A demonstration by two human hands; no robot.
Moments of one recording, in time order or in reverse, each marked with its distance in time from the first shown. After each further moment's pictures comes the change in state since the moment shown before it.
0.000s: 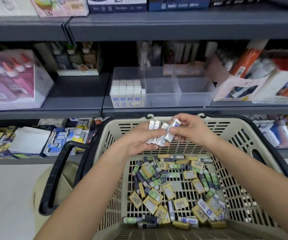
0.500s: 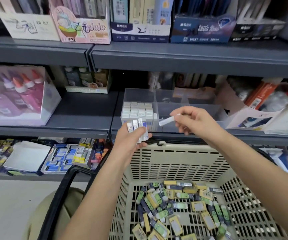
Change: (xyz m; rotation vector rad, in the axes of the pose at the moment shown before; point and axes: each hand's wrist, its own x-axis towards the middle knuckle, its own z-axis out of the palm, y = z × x) left_hand 0.005 0.035 -0.054 -0.220 0.441 0.350; right_hand 0.065 -0.066 -0.007 -0.058 0.109 -0.106
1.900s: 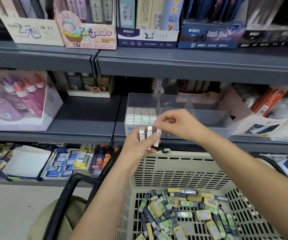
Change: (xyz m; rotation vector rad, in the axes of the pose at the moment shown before) left_hand 0.004 -0.003 0.001 0.039 -0.148 0.033; right_hand 0.032 -0.018 0.035 -0.344 -0.142 -0.098
